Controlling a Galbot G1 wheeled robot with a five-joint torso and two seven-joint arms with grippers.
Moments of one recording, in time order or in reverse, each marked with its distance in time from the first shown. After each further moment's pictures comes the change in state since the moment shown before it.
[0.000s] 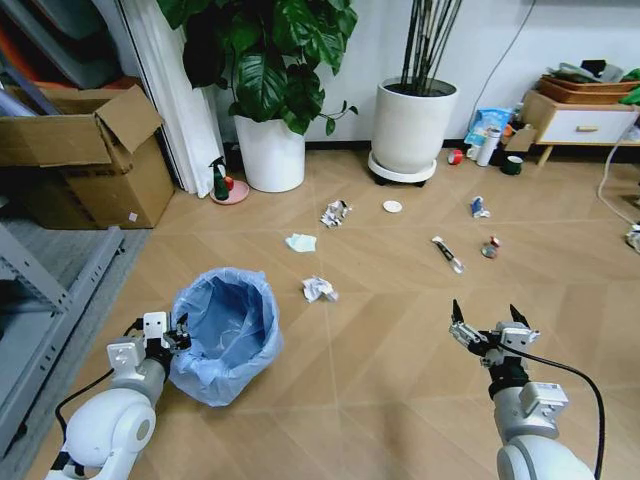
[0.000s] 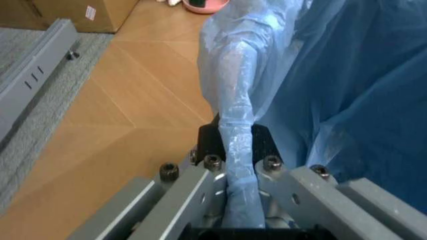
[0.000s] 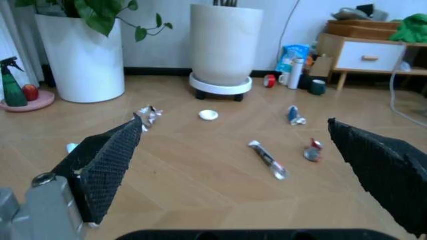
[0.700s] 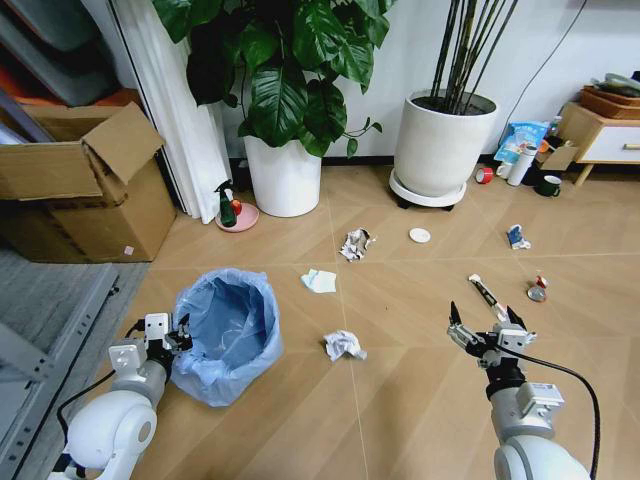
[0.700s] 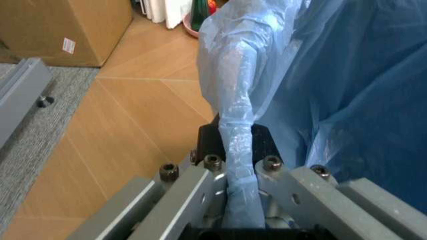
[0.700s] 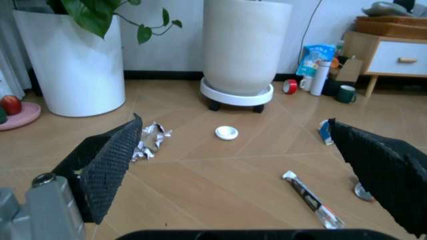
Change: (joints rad) left arm -0.001 -0.009 0.003 0.011 0.009 -0.008 0.011; right arm 0.006 0.003 -0.005 -0.022 -0.007 -0.001 -0.003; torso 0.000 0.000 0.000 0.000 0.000
